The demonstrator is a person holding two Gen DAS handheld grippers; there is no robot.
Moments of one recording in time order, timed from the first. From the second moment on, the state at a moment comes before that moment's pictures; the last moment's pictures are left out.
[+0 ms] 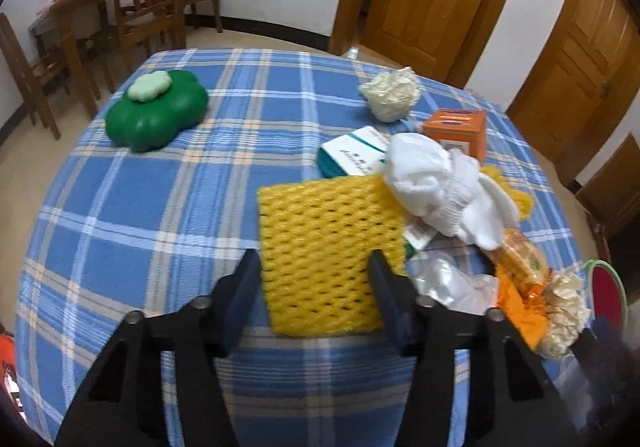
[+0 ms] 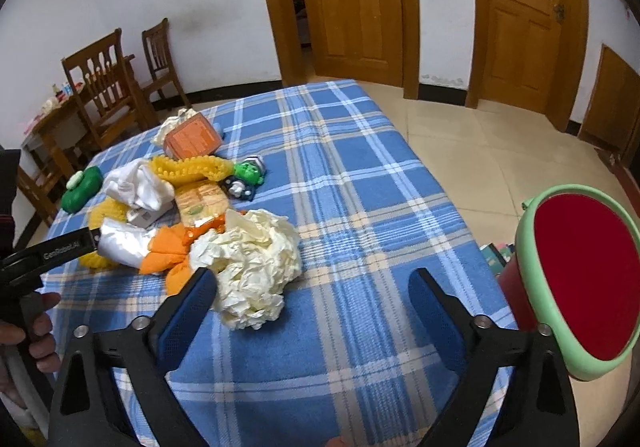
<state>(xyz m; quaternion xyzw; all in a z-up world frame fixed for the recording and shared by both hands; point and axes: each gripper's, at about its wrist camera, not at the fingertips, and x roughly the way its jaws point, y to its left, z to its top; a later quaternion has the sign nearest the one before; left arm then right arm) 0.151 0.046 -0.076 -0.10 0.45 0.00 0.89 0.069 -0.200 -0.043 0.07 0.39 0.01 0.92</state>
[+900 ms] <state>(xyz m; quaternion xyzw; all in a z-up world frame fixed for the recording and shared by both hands) 0.085 0.048 -0.007 -0.13 0.37 -0.06 0.92 0.052 -0.181 -0.029 0.08 0.37 0.09 0.92</state>
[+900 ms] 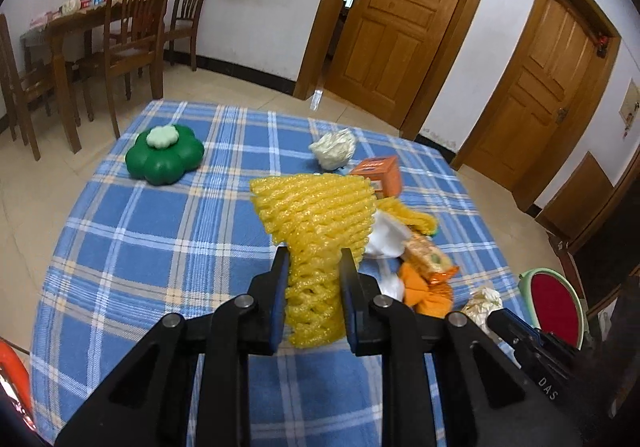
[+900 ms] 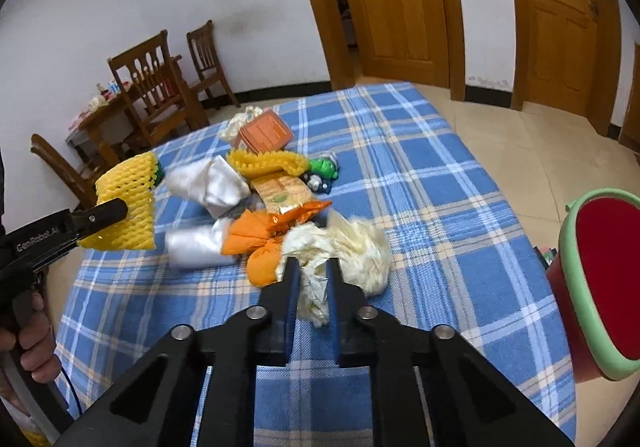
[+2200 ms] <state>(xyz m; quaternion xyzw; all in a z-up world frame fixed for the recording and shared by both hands) 0.086 -0.173 0.014 0.00 0.39 -0.28 0.88 -0.019 -0.396 -0.008 0.23 0.28 -0.14 0.92</state>
